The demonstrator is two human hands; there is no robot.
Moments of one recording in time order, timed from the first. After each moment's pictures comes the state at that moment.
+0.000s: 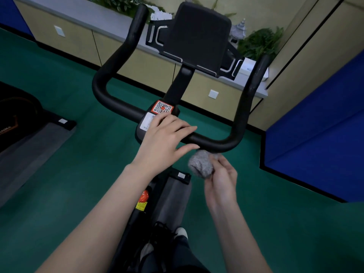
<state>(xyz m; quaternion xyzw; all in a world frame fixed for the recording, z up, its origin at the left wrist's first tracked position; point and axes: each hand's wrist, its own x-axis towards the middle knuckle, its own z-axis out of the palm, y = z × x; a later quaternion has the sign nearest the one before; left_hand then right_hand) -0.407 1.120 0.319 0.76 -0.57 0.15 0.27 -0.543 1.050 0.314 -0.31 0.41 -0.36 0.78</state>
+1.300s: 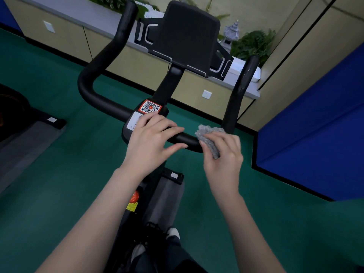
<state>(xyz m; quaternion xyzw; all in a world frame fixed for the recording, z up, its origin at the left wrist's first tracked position) -0.412 1.115 0.312 0.77 -0.53 0.17 0.30 -0.555 1.011 0.328 -0.86 0.26 -0.40 0.18</state>
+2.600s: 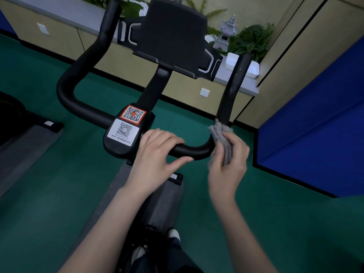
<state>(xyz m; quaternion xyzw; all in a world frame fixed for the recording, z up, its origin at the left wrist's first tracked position) -0.445 1.088 0.305 0.78 -0.49 0.06 0.38 -0.561 0.987 0.314 -0.76 0.35 -0.48 0.27</state>
